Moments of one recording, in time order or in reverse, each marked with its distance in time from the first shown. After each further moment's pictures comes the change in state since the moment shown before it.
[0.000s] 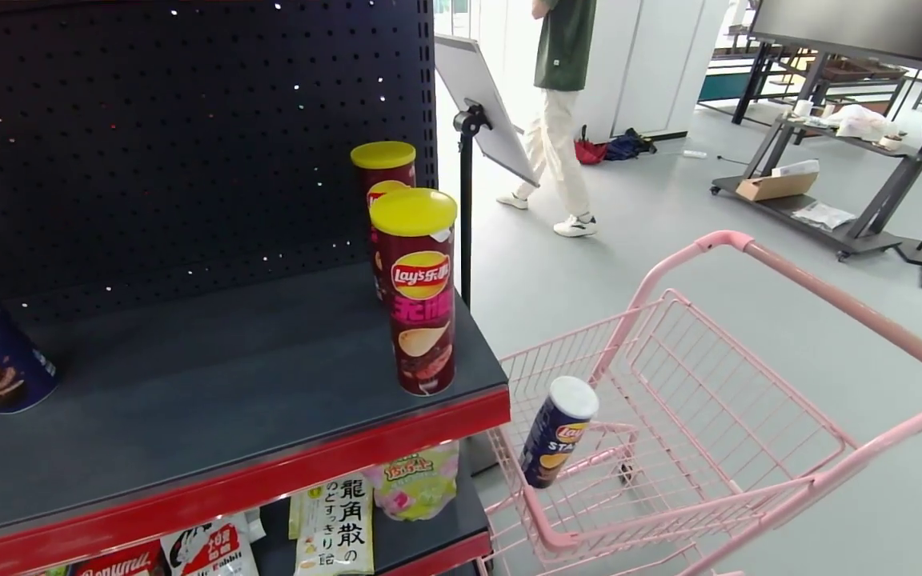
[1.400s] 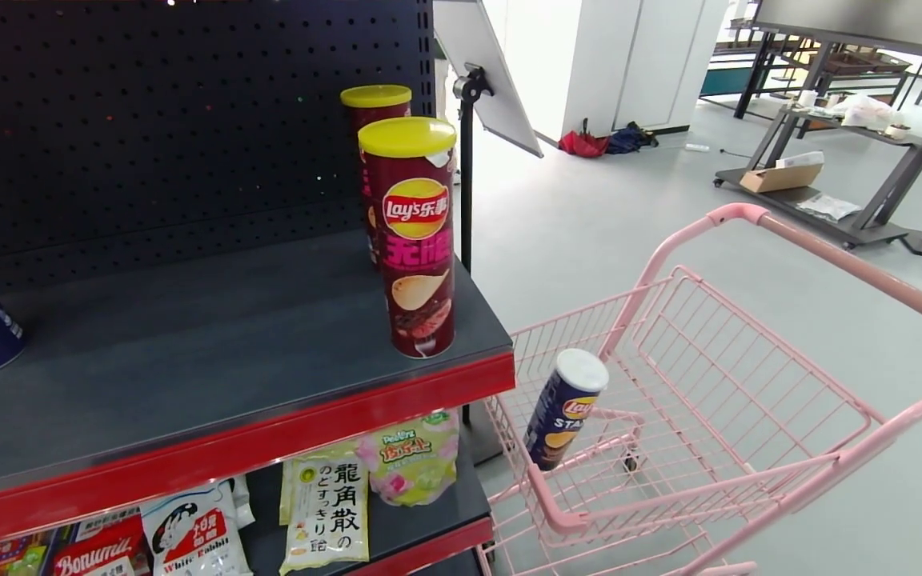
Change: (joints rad) left arm 0.000 0.000 -0.001 -0.001 0.000 -0.001; right arm 0.000 0.000 -0.001 -0.001 0.000 0.000
